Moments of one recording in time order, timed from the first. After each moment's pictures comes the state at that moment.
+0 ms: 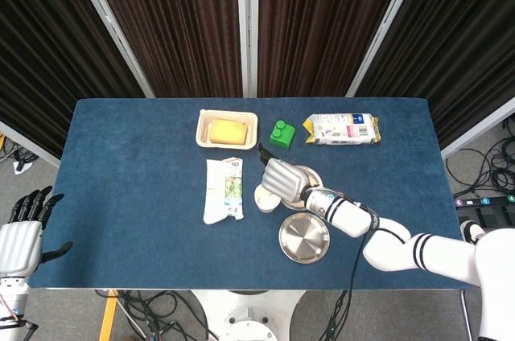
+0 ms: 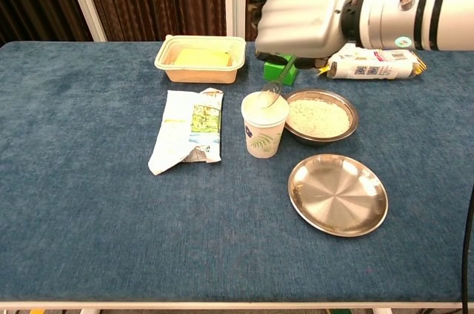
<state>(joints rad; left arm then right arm) -0.05 -1.21 -0.04 -1.57 1.46 1.50 0.07 1.10 -1.40 0.08 -1.43 -1.41 0.68 -0.99</state>
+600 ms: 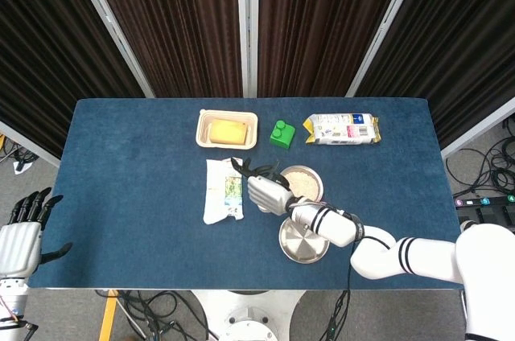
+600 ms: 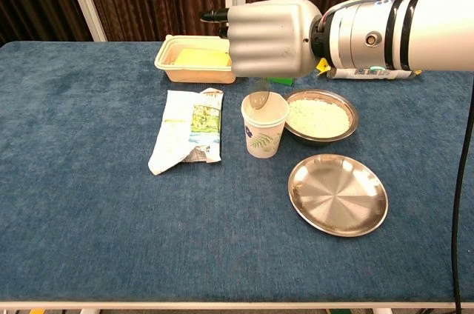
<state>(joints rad) -0.05 -1.22 -0.04 -1.56 1.46 1.50 0.05 1.15 -1.45 0.04 -1.49 -1.33 0.74 -1.45</state>
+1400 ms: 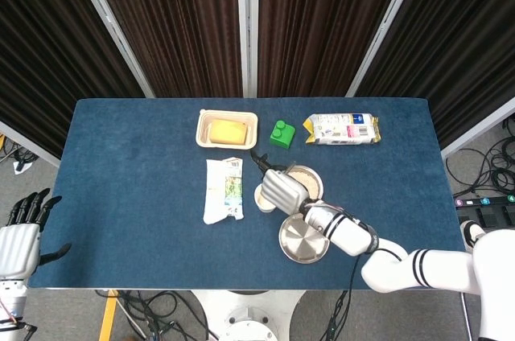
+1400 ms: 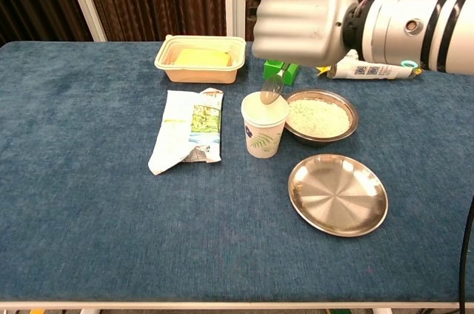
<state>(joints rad) -0.04 -1.23 -0.04 -1.52 1.48 1.52 0.02 1.07 -1.40 0.02 -1.59 -1.25 0.89 -1.32</state>
